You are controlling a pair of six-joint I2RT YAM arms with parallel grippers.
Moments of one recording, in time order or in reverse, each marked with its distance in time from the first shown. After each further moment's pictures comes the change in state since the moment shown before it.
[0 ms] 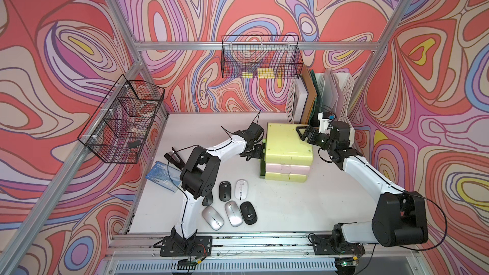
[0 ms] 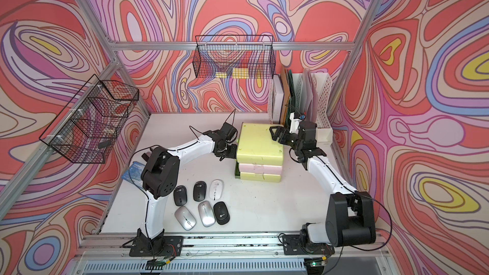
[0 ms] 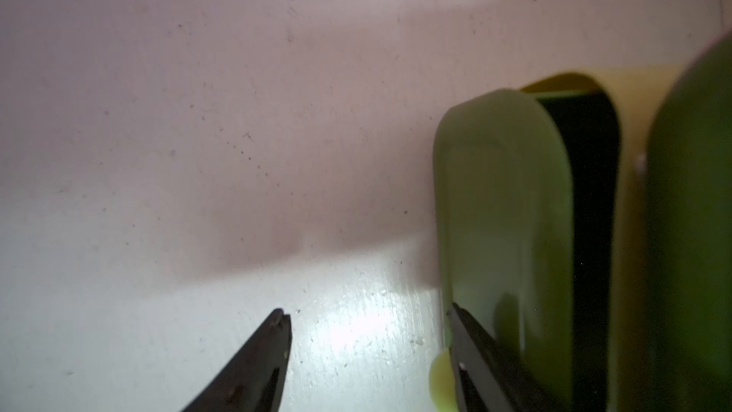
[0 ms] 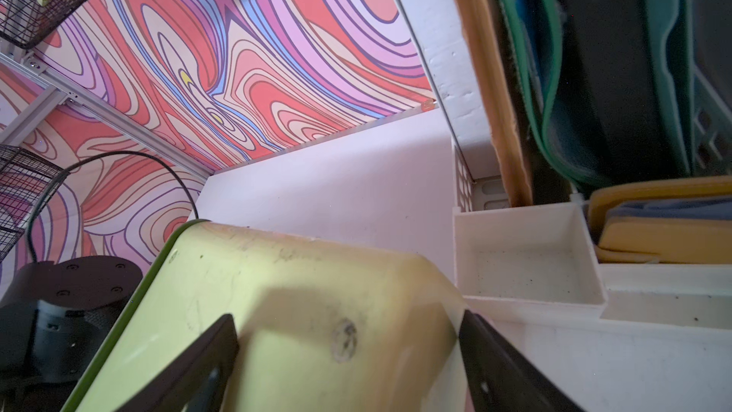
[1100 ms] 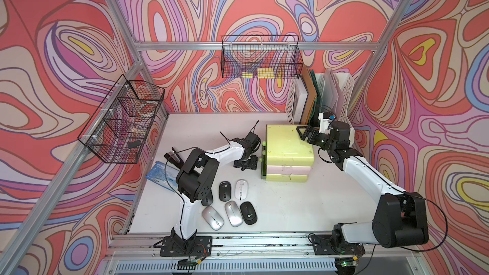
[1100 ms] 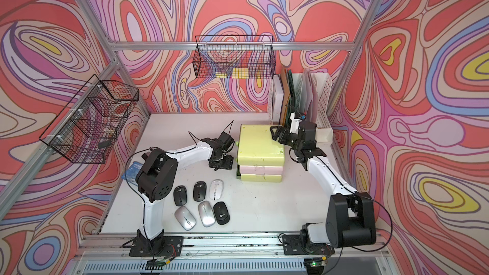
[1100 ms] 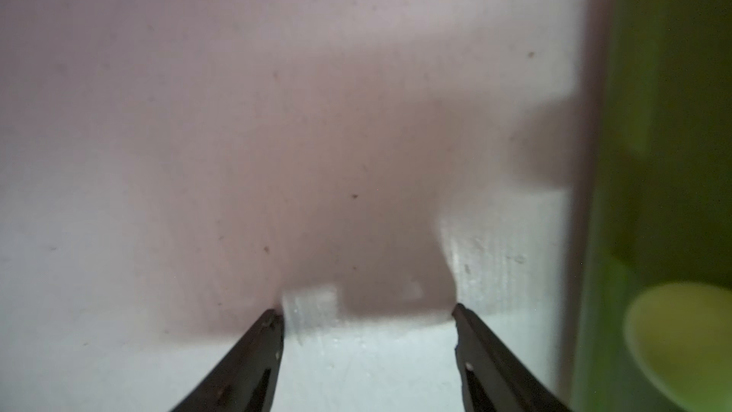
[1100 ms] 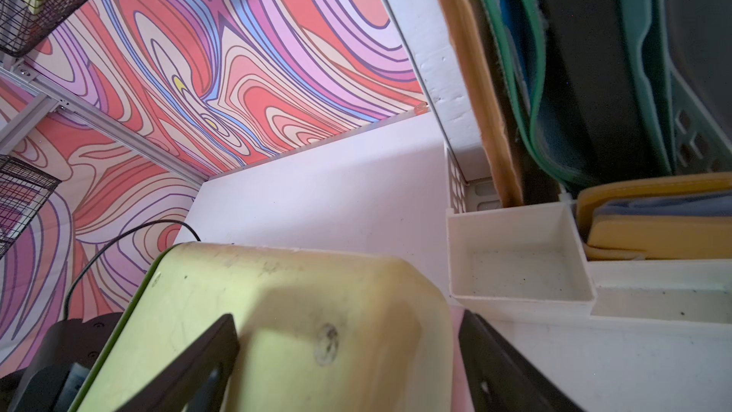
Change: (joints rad) left arm -0.002 -0.077 -0.199 -0.011 0.040 -0.028; right arm 0.003 -0.006 0.001 -0.007 0.031 0.008
